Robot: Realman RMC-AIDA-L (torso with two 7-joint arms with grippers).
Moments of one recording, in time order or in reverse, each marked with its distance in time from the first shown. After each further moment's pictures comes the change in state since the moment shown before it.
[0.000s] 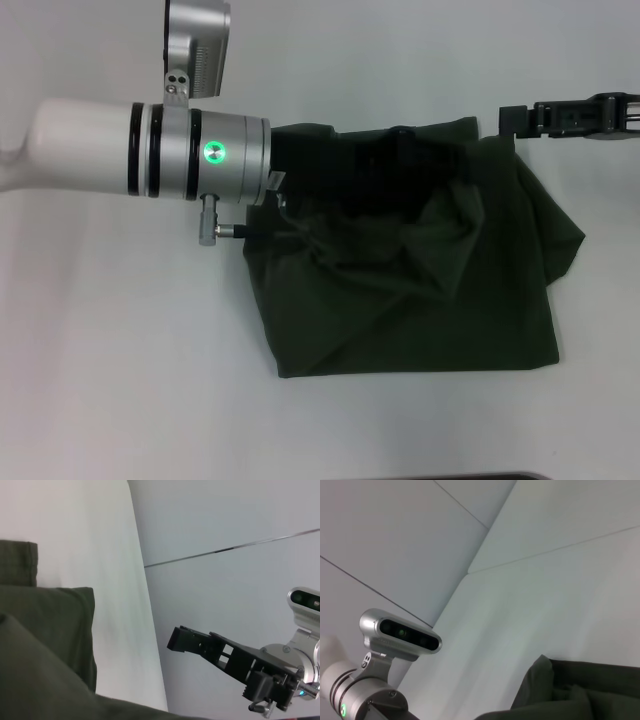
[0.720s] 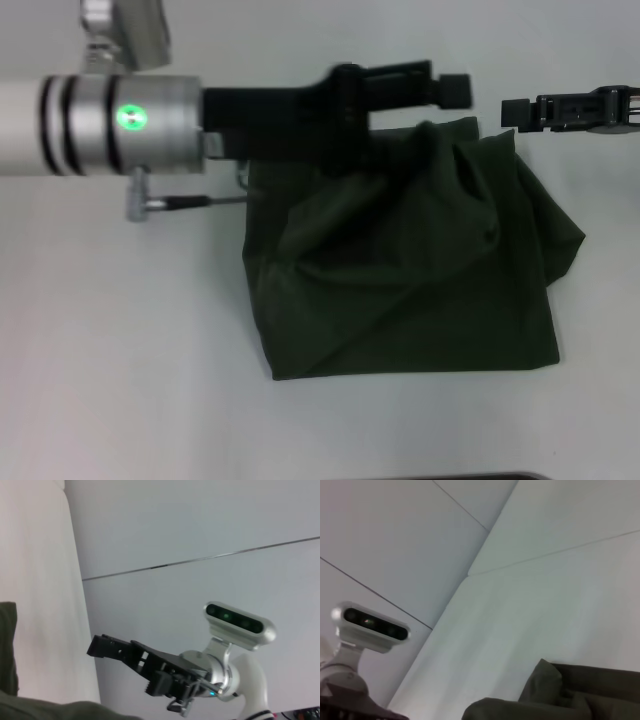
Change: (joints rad) left arm 0.108 0.008 -0.009 0.195 -0.117 0.217 -0.099; right arm 0.005 -0.007 0.002 0.000 0.004 -0.001 0.007
